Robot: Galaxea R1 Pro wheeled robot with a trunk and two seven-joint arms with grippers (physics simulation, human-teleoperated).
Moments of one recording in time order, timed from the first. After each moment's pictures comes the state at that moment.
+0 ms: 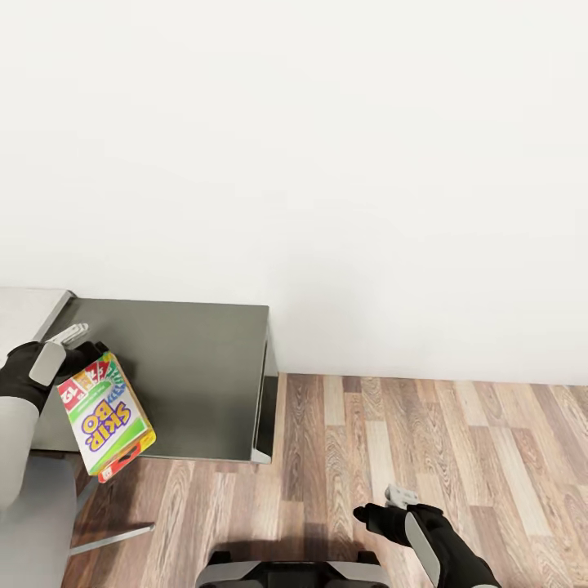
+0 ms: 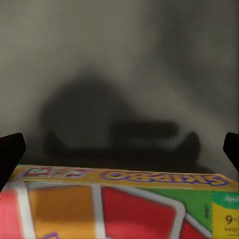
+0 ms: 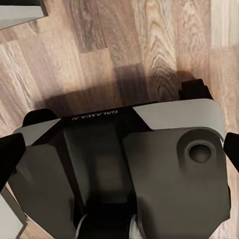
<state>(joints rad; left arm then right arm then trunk) -1.09 0.40 0.32 -0.48 0.42 0.57 0.22 -0.44 0.01 -0.07 -0.62 -0.22 0.53 0.10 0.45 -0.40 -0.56</state>
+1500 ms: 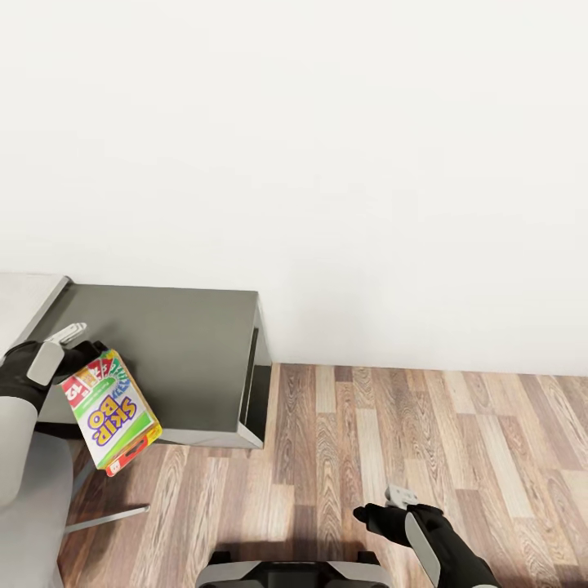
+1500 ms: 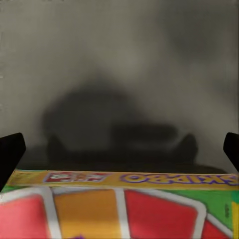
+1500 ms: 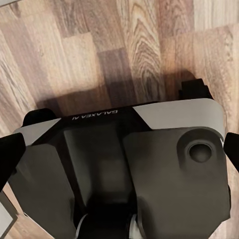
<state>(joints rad) -1.09 0.40 0.33 -0.49 0.43 0.57 0.22 -0.44 0.01 -0.07 -0.61 -0.22 0.53 0.10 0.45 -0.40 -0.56</state>
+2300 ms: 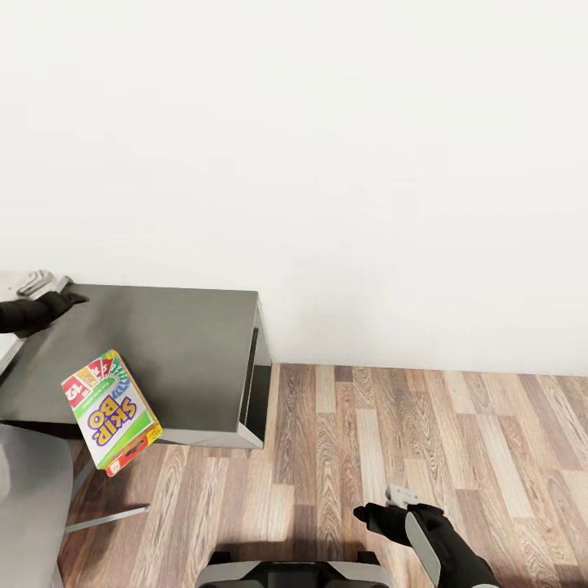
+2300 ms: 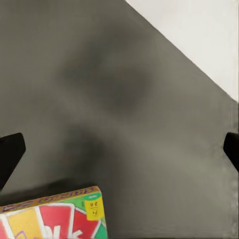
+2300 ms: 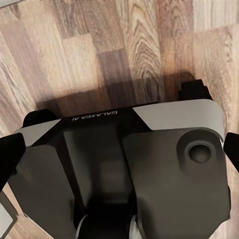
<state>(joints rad) -1.08 0.43 0.43 -1.00 0.45 1.03 0.06 -0.45 0.01 -0.07 -0.62 -0.22 0.53 0.10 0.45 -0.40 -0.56</state>
